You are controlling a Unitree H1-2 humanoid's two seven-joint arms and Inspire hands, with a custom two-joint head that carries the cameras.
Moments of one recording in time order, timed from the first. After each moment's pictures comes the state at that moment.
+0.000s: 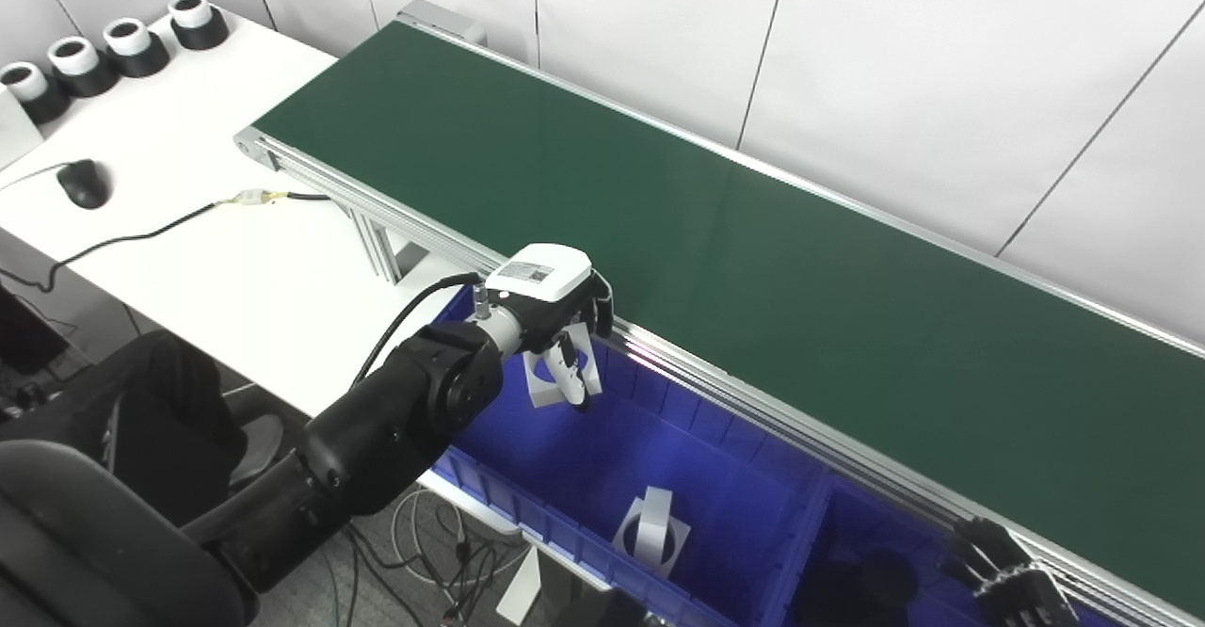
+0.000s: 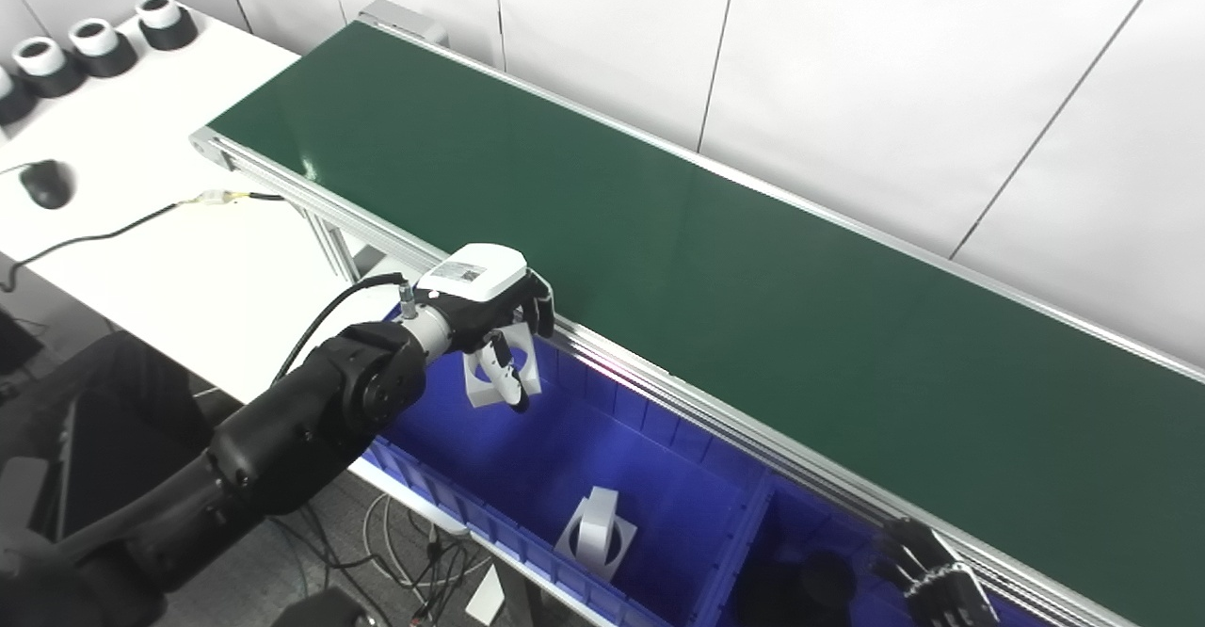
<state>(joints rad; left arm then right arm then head) 0.05 0.44 -0.16 -0.22 0.91 0.33 -0.41 0.06 -0.07 -0.09 0.38 0.17 -0.42 0.55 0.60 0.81</state>
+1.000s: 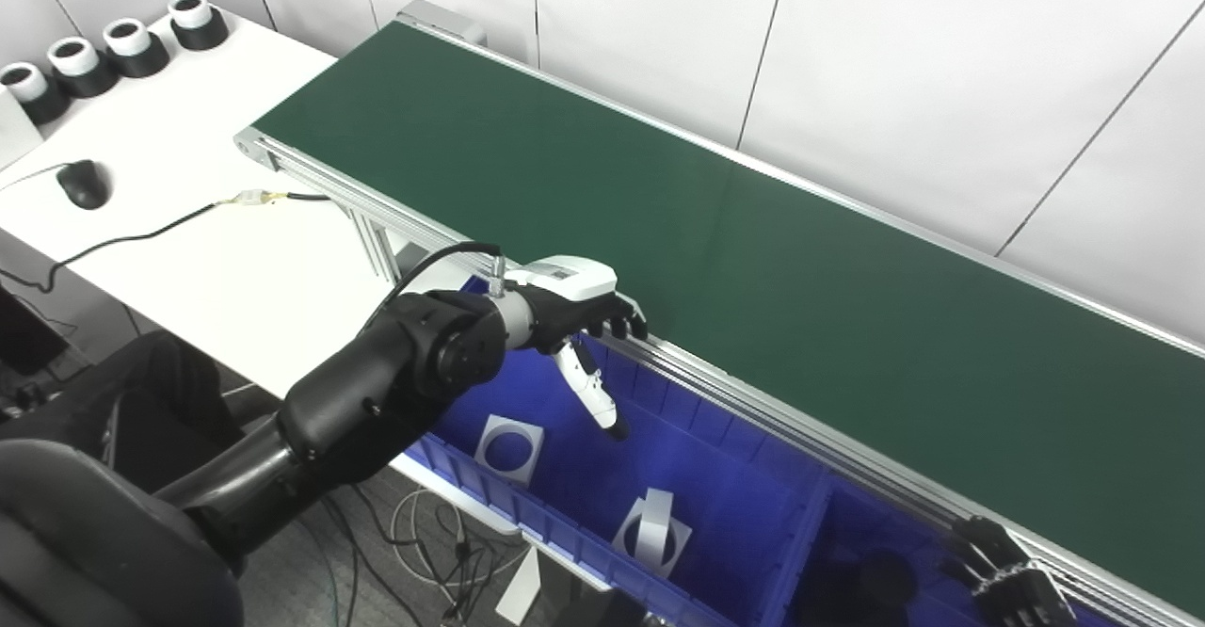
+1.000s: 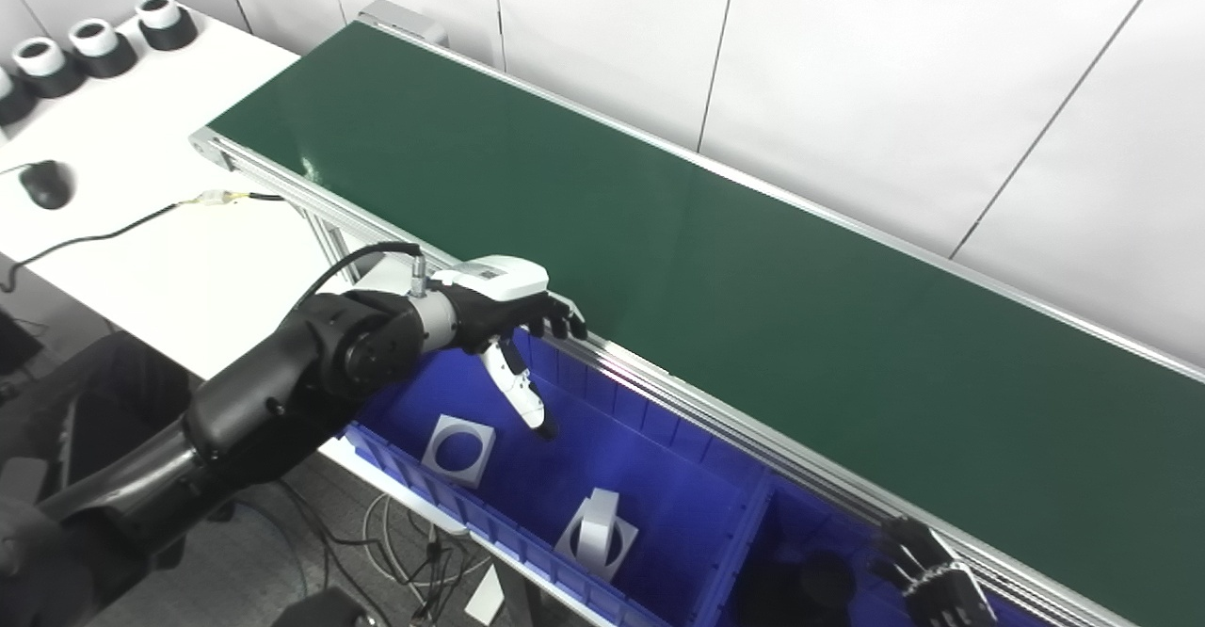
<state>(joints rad) 0.01 0.48 -0.10 -0.47 0.74 0.41 -0.75 0.07 -0.07 -0.08 0.35 0.16 -0.42 0.53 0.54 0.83</state>
